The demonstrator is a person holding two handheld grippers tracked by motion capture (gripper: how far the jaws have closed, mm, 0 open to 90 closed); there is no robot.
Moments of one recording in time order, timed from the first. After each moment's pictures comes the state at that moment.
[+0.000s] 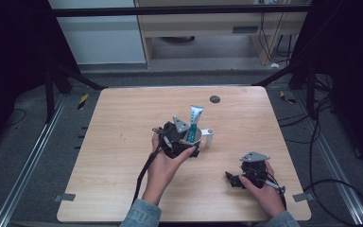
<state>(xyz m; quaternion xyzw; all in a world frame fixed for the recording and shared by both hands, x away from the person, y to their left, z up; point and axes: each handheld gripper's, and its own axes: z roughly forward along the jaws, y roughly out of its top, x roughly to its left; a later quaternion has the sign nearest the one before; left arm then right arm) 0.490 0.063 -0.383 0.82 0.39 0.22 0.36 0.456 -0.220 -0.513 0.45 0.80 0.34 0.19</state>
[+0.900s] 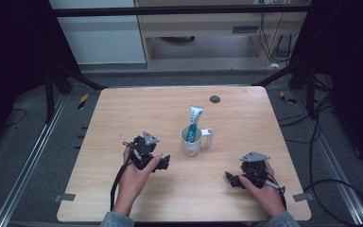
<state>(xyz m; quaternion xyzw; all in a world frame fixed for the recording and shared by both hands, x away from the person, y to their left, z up) 0.482 0.147 -0.431 0.82 0.44 0.20 0.31 0.456 -0.220 -0.513 0.45 0.80 0.34 0.20</state>
